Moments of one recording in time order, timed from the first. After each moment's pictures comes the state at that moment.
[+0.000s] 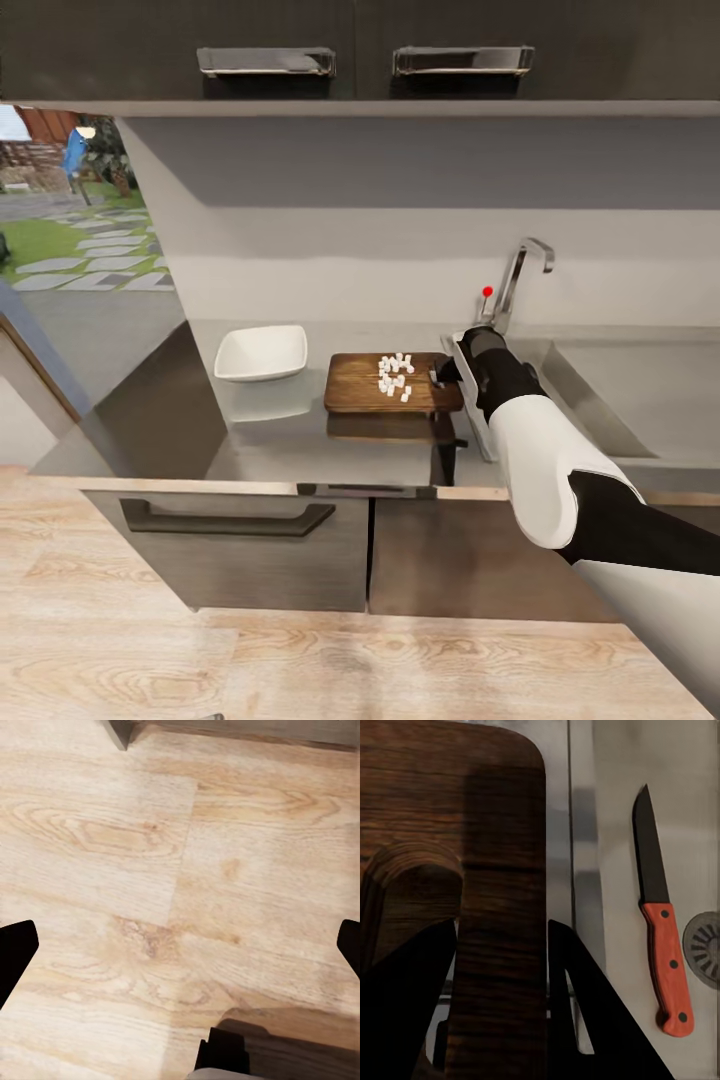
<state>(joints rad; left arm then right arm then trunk) -0.39 0.02 0.04 0.04 0.06 -0.42 0.18 -1.37 0.15 -0.24 -0.50 0.39 0.82 -0.04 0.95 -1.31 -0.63</state>
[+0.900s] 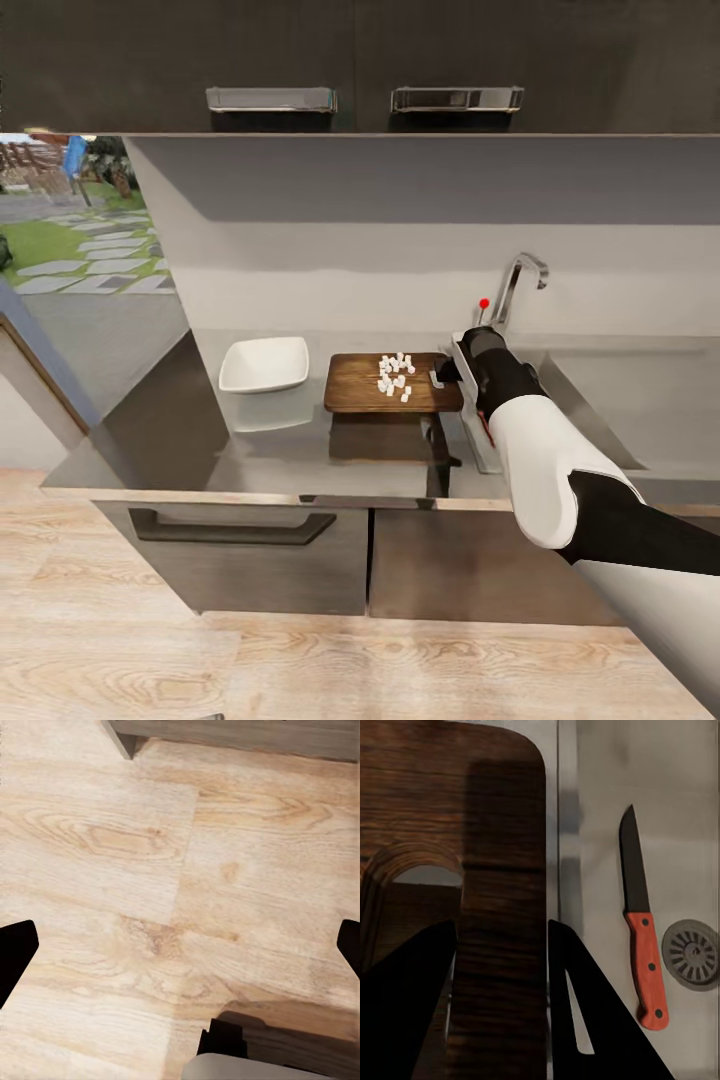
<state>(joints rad) -0.39 0.02 0.04 0.04 0.06 -0.42 0.18 -1.37 0.15 -0.24 -0.50 0.39 0.82 -0.04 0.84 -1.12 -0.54</state>
